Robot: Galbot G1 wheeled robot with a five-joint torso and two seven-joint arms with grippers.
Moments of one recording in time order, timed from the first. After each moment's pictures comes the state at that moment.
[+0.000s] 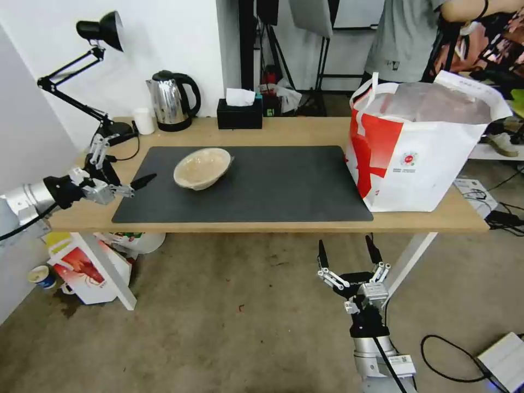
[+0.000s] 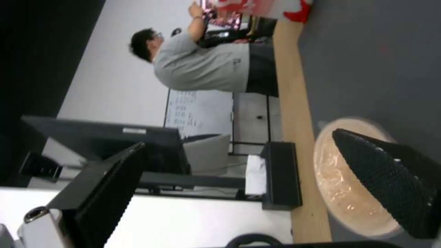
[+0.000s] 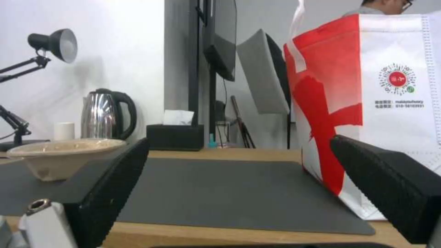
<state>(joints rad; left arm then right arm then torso) 1.06 -0.59 -0.68 -1.72 0.16 -0.78 0.46 -1.70 1.31 0.32 2.06 -0.03 0.51 0.23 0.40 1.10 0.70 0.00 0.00</state>
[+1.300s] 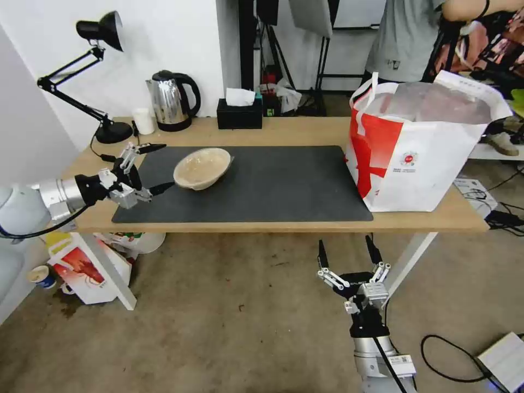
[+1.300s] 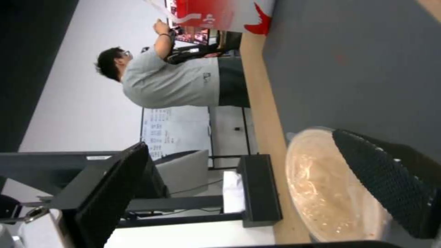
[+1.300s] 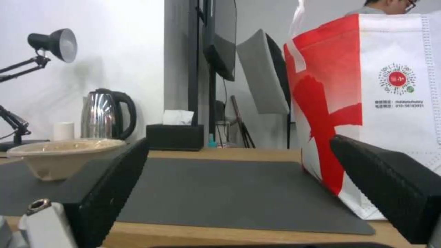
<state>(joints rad) 0.93 -0.60 -0.54 -1.67 0.23 -0.80 0.52 -1.70 1.31 0.32 2.06 -0.03 0.51 0.23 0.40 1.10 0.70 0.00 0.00</state>
